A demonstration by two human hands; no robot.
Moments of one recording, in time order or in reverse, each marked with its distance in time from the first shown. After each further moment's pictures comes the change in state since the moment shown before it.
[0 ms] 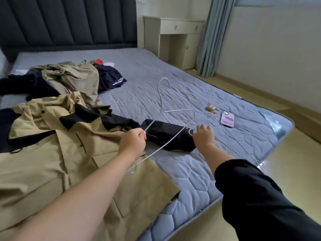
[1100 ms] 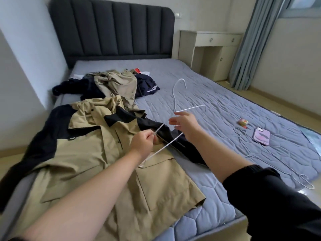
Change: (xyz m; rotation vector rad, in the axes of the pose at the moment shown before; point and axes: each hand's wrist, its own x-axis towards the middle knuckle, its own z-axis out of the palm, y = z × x) left_hand -0.025 -0.031 -0.066 -0.224 0.062 -0.027; right_hand -0.013 -0.105 -0.181 1.980 -0.209 0.051
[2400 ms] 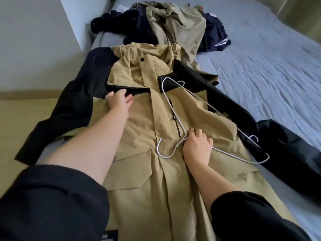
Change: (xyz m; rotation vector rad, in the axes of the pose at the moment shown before) left_hand 0.153 -0.295 -0.146 -0.973 0.750 -0.691; right_hand 0.086 0.237 0.205 -1.382 0.068 -0.319
